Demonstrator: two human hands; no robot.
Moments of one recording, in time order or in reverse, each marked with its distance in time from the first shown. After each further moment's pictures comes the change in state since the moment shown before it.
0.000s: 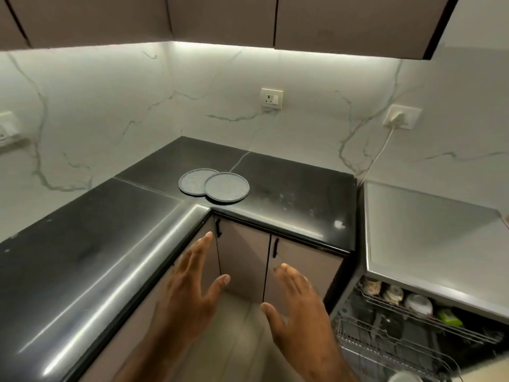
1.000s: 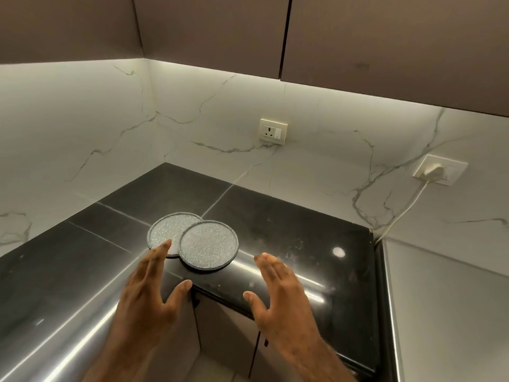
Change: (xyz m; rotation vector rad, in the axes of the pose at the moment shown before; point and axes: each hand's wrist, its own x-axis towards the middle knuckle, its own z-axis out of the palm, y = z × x) left_hand 0.276 -0.058 0.052 0.046 0.070 -0.207; right_hand 0.332 0.049 0.016 0.016 0.031 -0.164
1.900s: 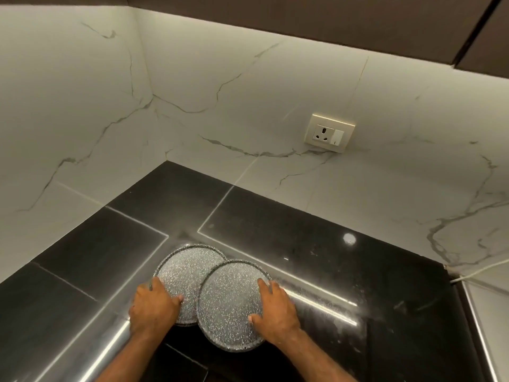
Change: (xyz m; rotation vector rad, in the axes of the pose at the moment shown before) left_hand 0.293 -0.250 0.158 0.439 -0.308 -0.470; right_hand 0.263 0.081 0.252 -0.192 -0.504 0.380
